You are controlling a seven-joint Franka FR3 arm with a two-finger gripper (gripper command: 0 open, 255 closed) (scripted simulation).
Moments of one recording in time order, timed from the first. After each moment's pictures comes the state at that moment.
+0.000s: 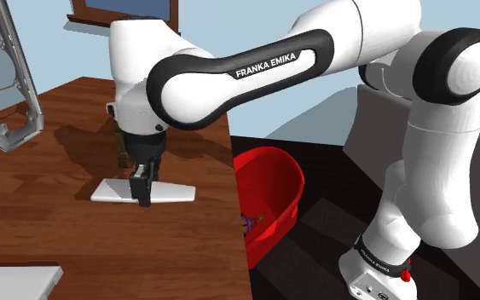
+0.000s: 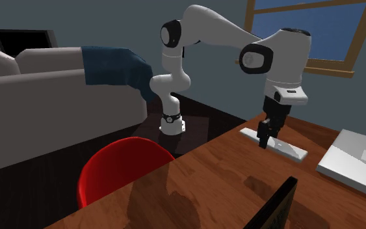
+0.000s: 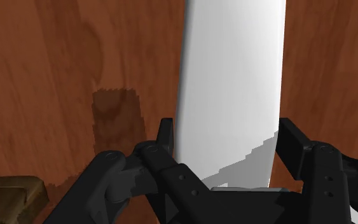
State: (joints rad) arm 0.50 0.32 0.33 -1.67 -0.10 1.98 -0.02
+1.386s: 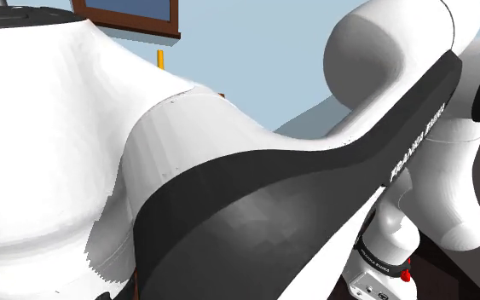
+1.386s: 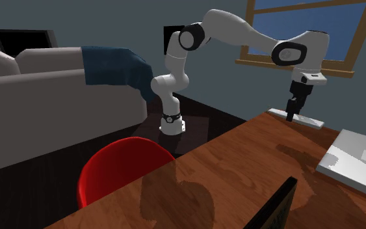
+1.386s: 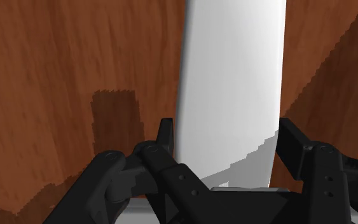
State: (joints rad) arm 0.82 0.39 0.46 -1.60 -0.18 1.96 0.44
